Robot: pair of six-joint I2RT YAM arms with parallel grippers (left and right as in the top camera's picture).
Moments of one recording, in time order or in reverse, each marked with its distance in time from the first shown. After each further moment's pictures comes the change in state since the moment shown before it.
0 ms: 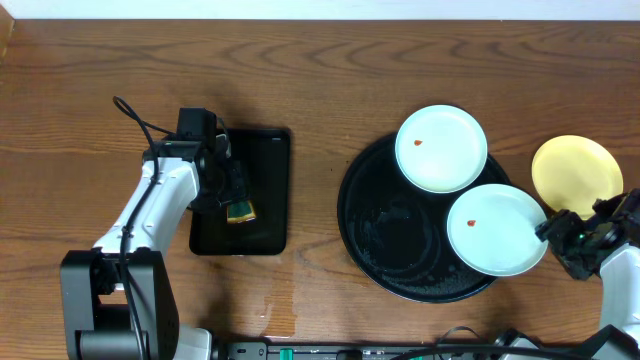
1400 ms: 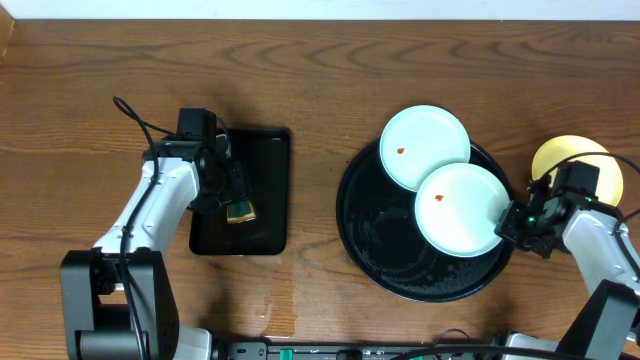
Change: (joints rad) left arm 0.000 0.000 0.000 0.000 0.000 0.000; right arm 0.325 0.177 0.011 0.049 0.015 -0.049
